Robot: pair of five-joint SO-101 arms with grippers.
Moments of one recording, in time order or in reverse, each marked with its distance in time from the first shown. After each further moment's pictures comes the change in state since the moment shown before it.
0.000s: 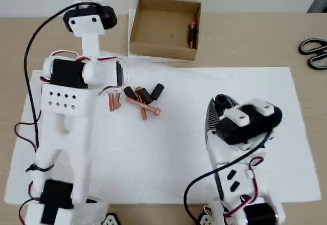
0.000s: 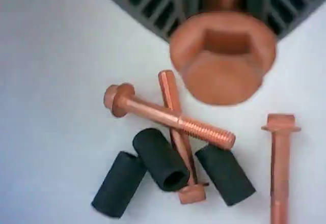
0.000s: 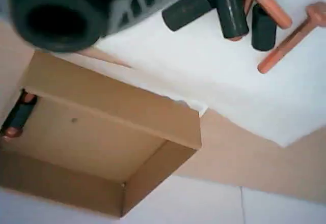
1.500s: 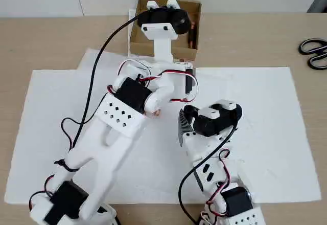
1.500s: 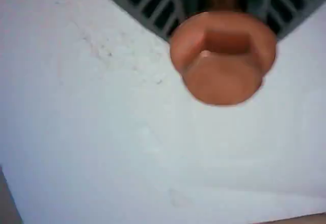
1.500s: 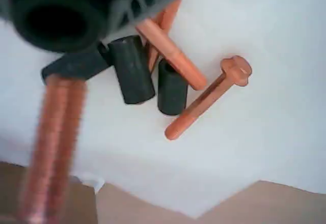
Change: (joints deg) left arm 23.8 -1.1 12.1 -30.4 13.6; right arm -11.3 -1.1 23.3 -15.3 -8.4
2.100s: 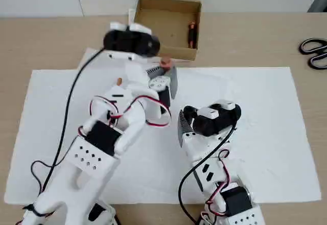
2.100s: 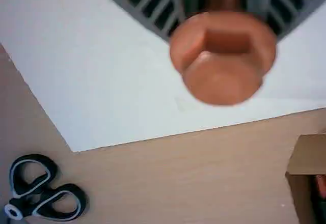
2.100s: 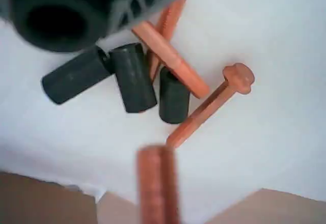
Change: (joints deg) left arm -2.8 -28.8 39.6 -29.7 -5.1; right arm 0.0 0.0 0.7 0.0 0.0
